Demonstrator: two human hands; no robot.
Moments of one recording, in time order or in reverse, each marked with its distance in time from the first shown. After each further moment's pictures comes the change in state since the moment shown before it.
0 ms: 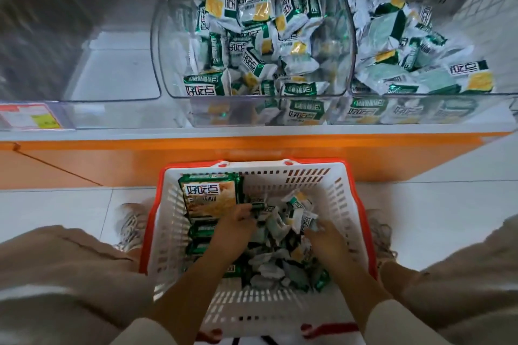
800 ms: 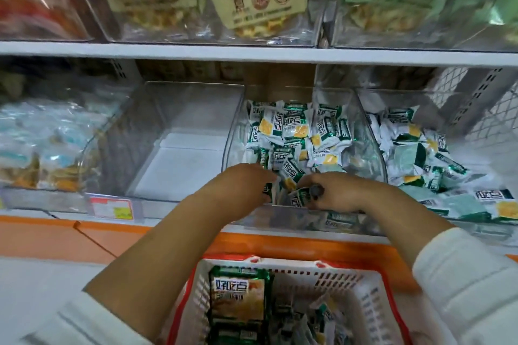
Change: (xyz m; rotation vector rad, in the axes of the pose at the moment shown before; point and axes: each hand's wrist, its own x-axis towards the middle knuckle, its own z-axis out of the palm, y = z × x) left_hand -0.040 0.226 -0.173 1.056 0.206 0.569; right_hand -0.005 -0.292 -0.072 -1.051 -0.180 -0.745
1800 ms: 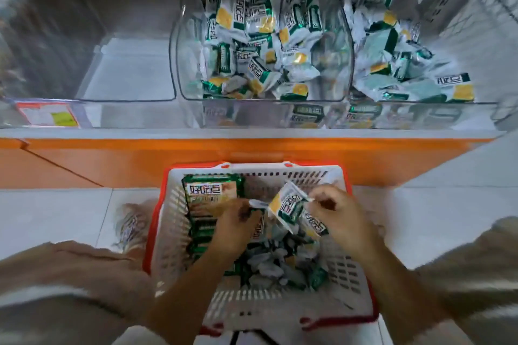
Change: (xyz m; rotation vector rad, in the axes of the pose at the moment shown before) left_hand -0.082 0.054 0.252 -1.039 -0.002 -0.393; right_hand -0.123 0.034 0.209 0.846 0.393 0.208
